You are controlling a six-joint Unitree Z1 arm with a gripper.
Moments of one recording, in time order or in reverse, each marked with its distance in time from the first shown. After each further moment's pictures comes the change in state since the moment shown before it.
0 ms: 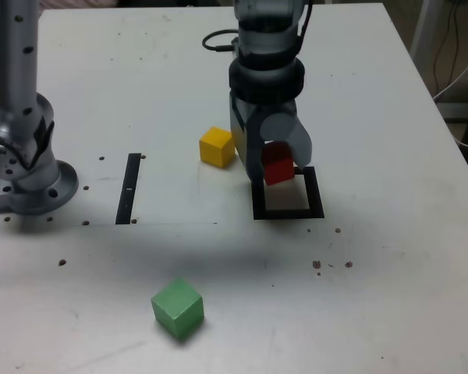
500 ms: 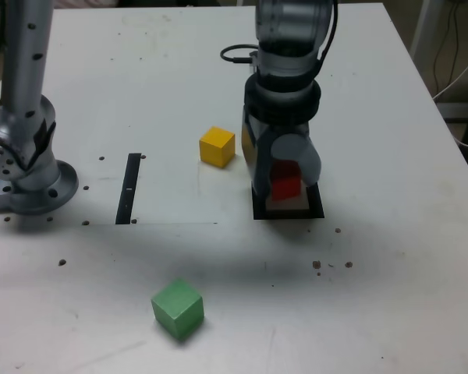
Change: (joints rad) arm -0.043 0.088 -0.075 0.037 0.028 0.013
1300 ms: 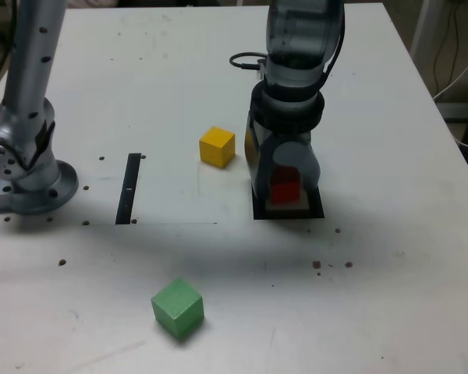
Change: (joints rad) arm 0.025 0.056 -0.002 -0.007 0.006 0.056
